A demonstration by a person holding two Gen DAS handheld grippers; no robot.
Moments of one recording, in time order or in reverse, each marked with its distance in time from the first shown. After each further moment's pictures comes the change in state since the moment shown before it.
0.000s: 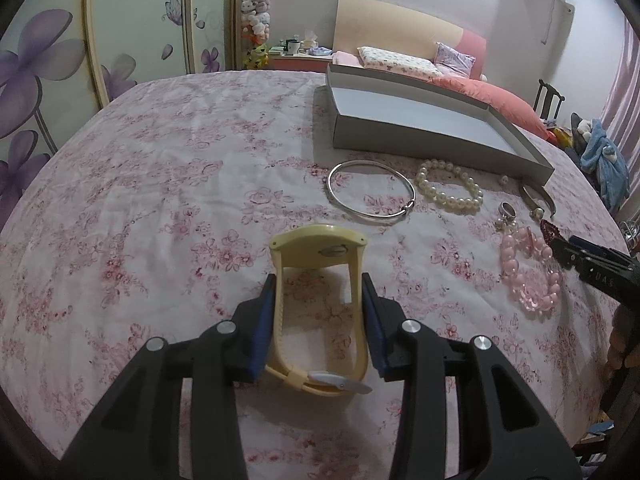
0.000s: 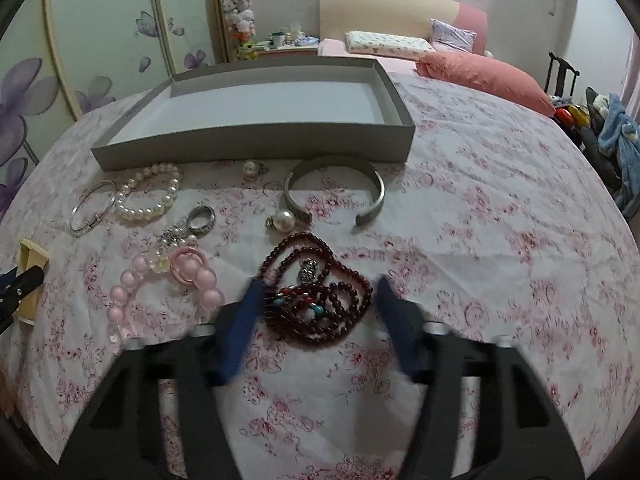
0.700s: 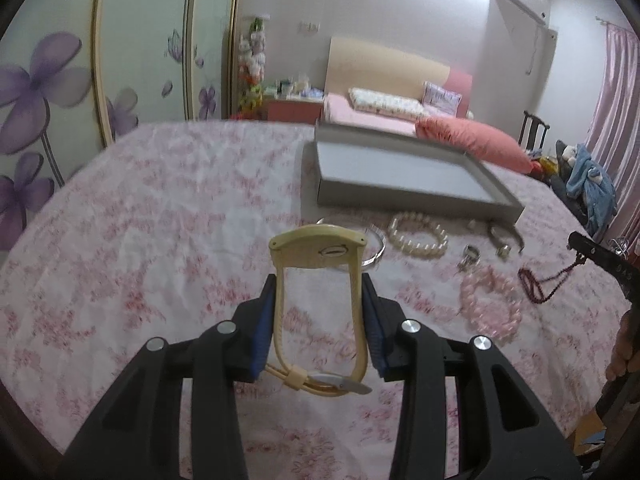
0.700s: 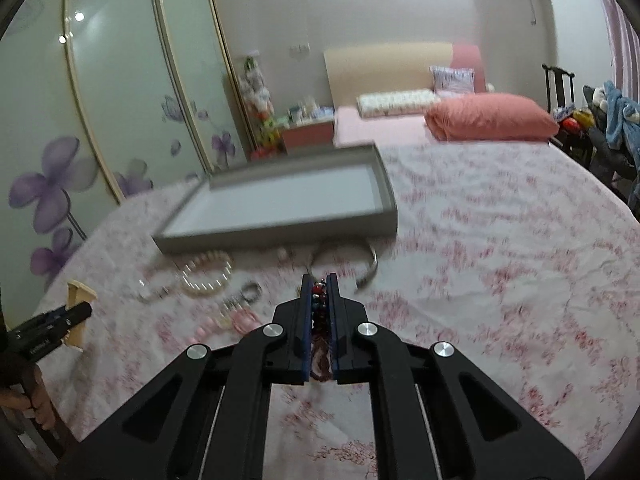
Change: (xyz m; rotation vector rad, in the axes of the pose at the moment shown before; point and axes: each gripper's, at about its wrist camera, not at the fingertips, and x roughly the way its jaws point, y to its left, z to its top) left arm -0.045 -0.013 0.009 0.001 -0.182 -0.033; right arm -0.083 -0.027 0.005 0.104 -0.308 0.152
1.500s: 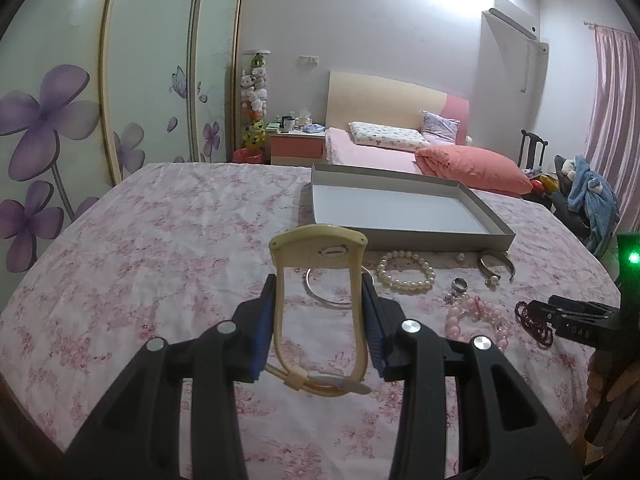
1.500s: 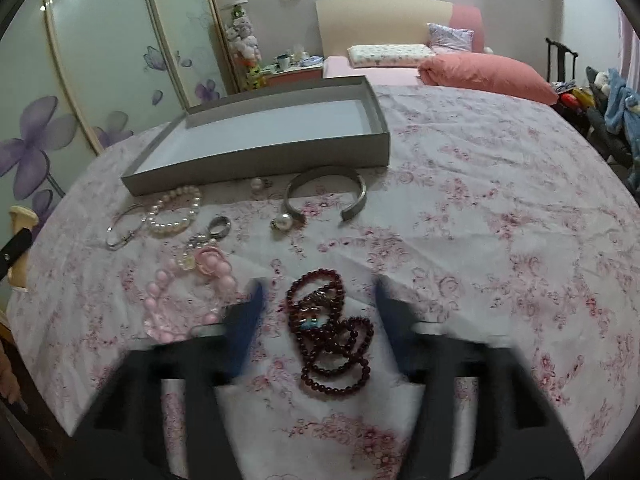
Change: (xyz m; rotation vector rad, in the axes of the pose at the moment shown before) left arm -0.021 -0.012 0.011 0.018 -0.112 0.023; right arm 0.044 -0.006 -0.034 -0.030 0.244 -0.089
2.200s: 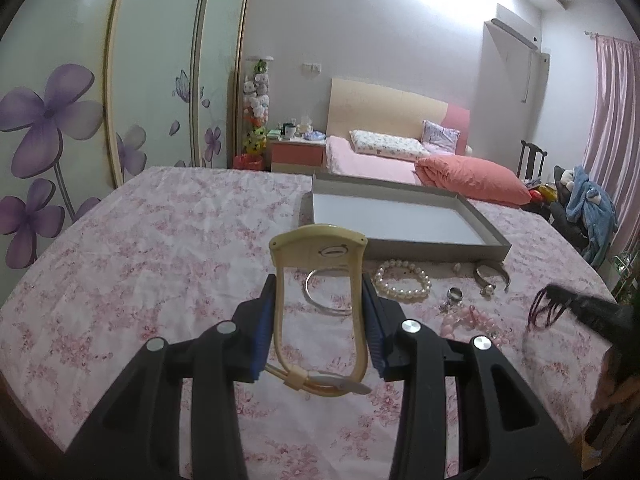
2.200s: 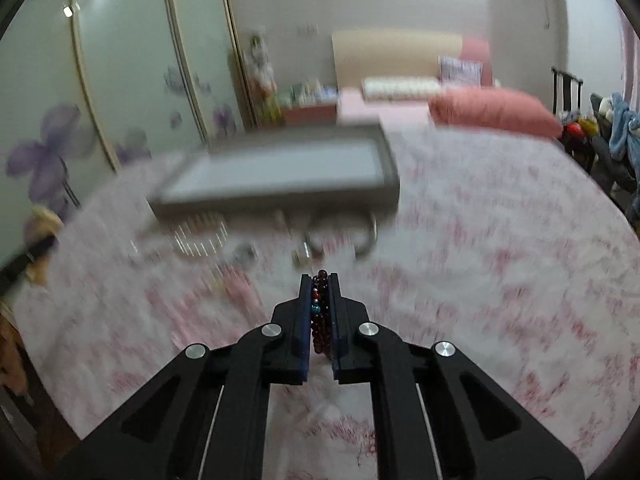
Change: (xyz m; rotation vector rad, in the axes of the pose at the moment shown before) left arm -0.010 0.001 -0.001 -0.021 -0.042 -0.005; right arm -0.050 0.007 0.007 -0.025 -0.205 0.062
